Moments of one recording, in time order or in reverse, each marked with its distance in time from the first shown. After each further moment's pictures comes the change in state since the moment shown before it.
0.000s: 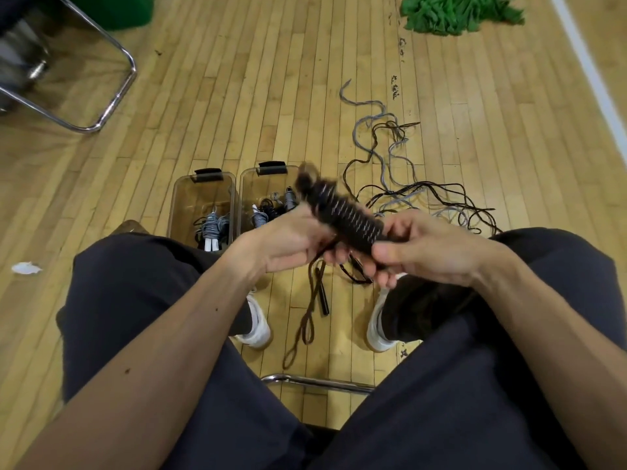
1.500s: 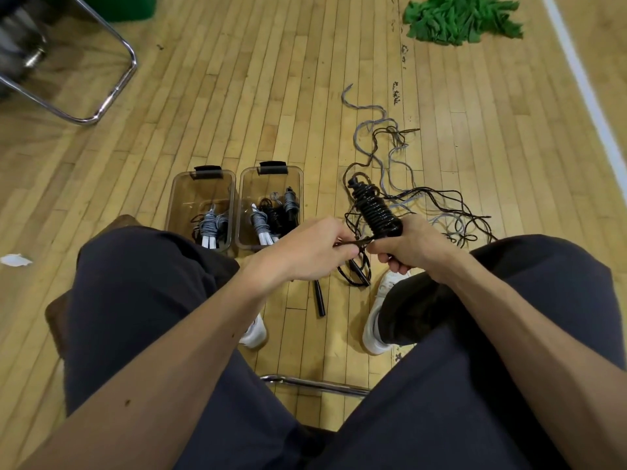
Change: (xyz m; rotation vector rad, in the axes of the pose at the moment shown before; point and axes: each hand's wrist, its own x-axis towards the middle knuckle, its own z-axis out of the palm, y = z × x) left_hand 0.001 0.000 0.020 1.041 0.280 -0.031; right_hand 0.031 0.022 -0.015 -0.414 0.710 0.318
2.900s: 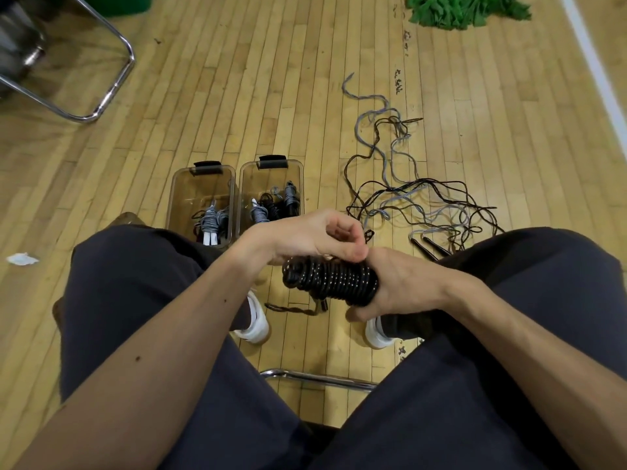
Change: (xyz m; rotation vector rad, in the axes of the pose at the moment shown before) left_hand 0.011 -0.005 -0.014 -0.573 -0.367 0.086; right_hand -0.040 -0.006 0.020 -0.453 -0.417 -0.423
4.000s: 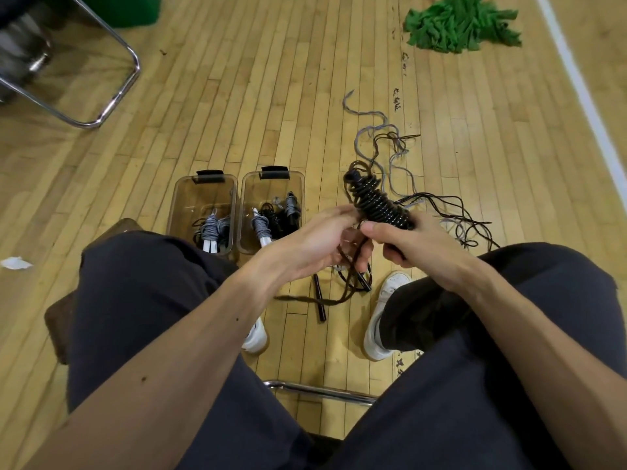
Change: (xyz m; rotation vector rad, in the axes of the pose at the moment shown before) left_hand 0.002 0.006 0.017 -0.398 0.315 -0.014; right_hand 0.001 0.000 -0.028 0.489 0.438 0.058
